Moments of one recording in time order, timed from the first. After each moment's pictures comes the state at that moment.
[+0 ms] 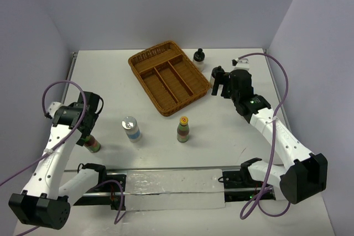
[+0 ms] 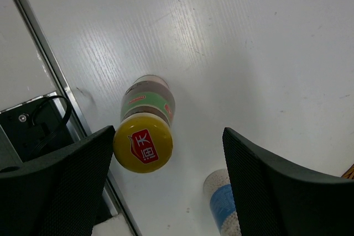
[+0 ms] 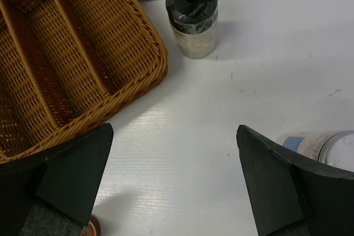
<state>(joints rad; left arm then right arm) -0.20 0.95 1.00 -1.35 -0.67 -1.33 0.34 1.12 0.92 -0.32 0.26 0.31</state>
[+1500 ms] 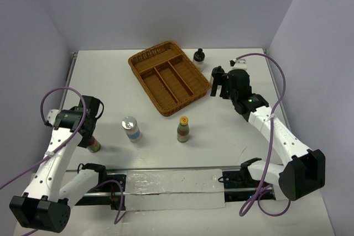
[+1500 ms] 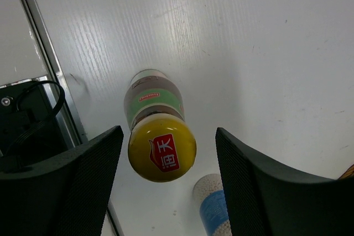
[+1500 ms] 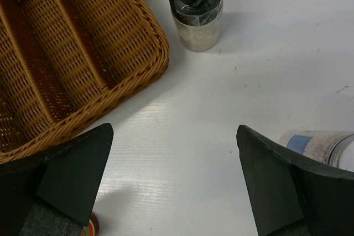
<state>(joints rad) -0.20 0.92 0.93 -1.35 -0.66 -1.48 0.34 1.15 0.92 -0.32 0.25 0.31</state>
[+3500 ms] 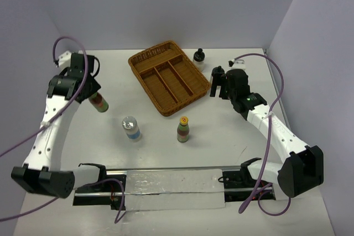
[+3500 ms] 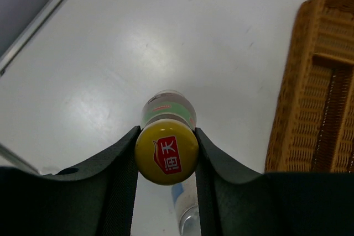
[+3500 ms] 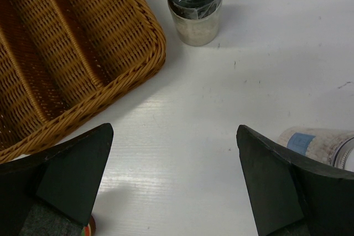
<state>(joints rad) -0.19 1.20 1.42 -1.13 -0.53 -0.76 0.34 1.18 0.93 -0.33 0.25 0.31</state>
